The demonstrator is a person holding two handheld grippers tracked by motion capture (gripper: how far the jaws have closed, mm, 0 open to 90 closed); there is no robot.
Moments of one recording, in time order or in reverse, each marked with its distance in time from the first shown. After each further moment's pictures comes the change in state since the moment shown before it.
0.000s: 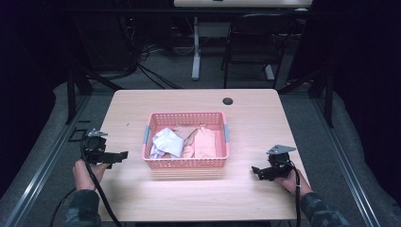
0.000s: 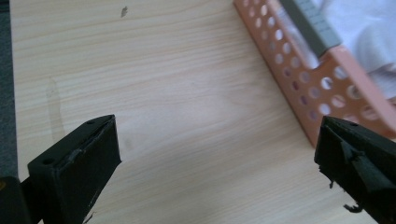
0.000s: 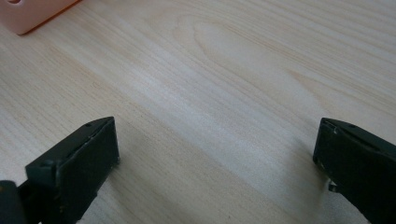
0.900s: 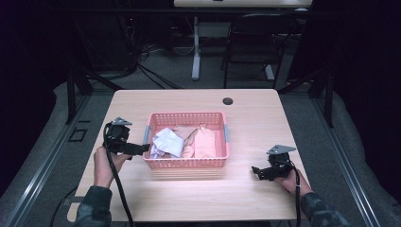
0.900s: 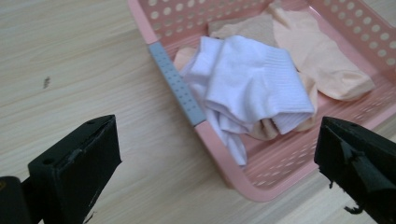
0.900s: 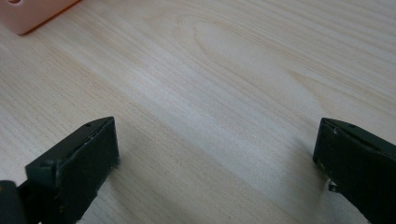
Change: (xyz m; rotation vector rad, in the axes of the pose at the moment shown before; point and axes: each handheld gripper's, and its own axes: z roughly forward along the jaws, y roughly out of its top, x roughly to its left) left arm -0.064 0.050 0.002 -0.012 -0.105 0.137; right arm 0.000 0.000 0.000 0.000 0.000 0.000
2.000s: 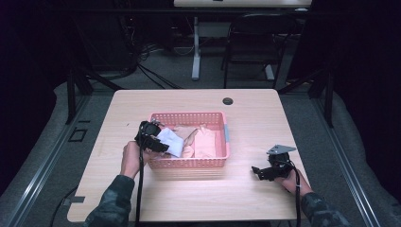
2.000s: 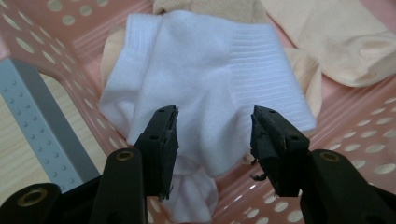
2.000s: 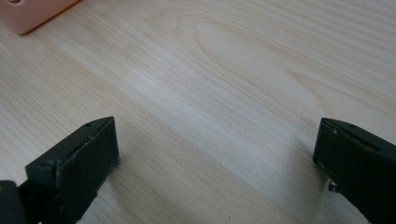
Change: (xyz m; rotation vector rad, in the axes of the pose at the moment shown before) left arm -0.038 0.026 0.080 0.224 -0.016 0.096; right arm 0.000 0.000 0.000 0.000 -0.001 -0.001
